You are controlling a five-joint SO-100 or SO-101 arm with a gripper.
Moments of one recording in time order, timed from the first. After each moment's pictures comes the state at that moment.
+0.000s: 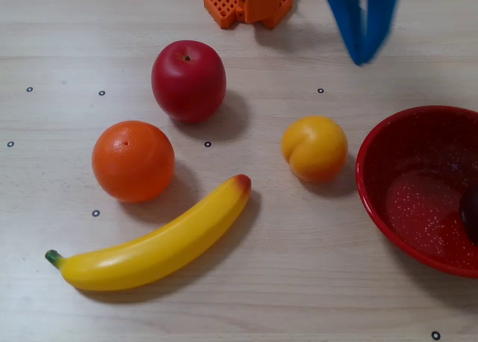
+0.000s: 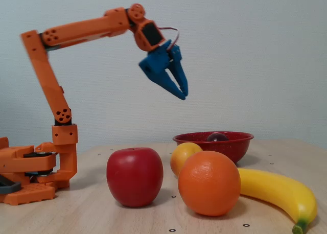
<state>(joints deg) -19.5 112.1 88.5 73.6 -9.8</state>
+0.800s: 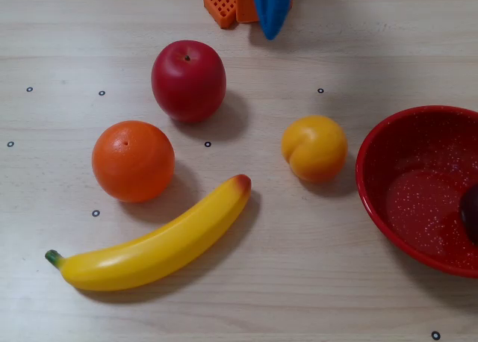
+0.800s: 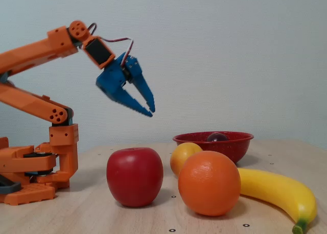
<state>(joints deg) -6.2 156.8 130.6 69.2 -9.0</state>
